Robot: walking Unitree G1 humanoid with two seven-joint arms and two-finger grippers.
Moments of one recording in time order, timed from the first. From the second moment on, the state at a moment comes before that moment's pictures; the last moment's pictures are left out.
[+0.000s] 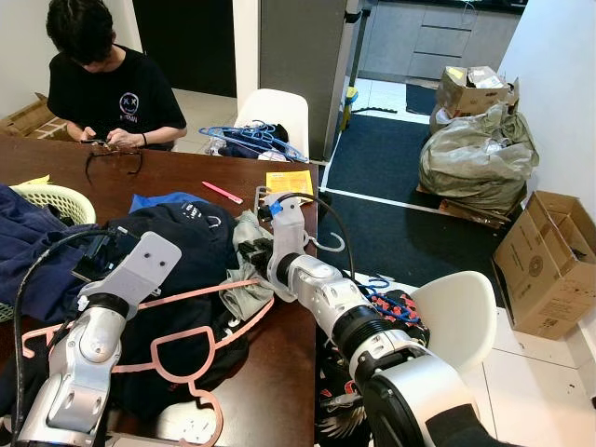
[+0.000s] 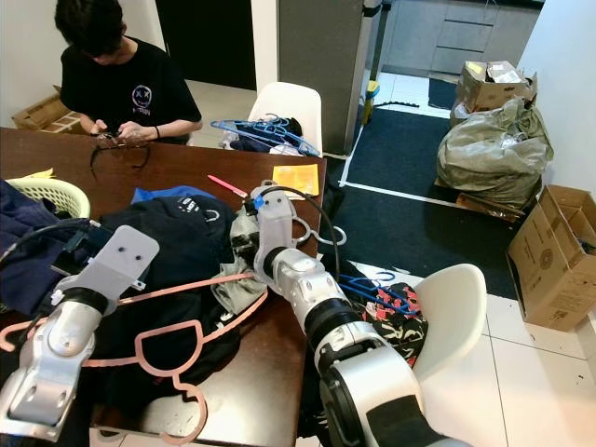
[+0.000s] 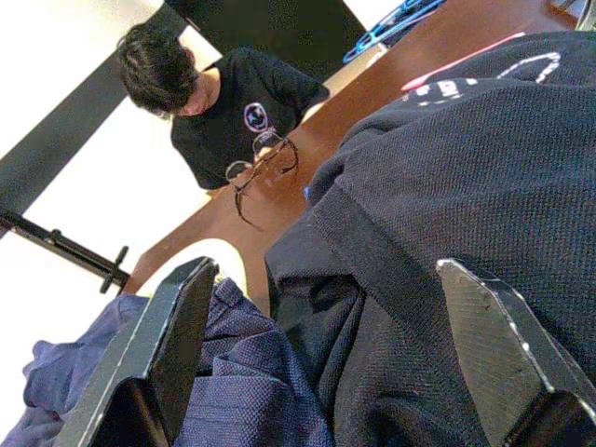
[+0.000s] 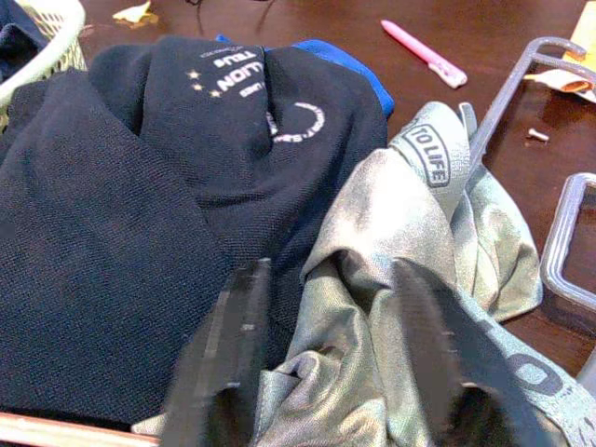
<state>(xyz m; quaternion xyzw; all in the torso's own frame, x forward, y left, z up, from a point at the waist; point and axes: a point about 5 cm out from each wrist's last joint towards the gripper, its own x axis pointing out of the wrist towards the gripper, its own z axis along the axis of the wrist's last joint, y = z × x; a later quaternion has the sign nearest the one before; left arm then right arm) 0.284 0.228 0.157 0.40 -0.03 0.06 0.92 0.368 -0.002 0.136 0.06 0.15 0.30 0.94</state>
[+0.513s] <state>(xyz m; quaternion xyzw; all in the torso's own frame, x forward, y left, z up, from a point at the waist) 0.285 0.224 0.157 0.40 -0.04 0.06 0.91 0.362 -0.007 0.115 0.04 0.17 0.27 0.95</state>
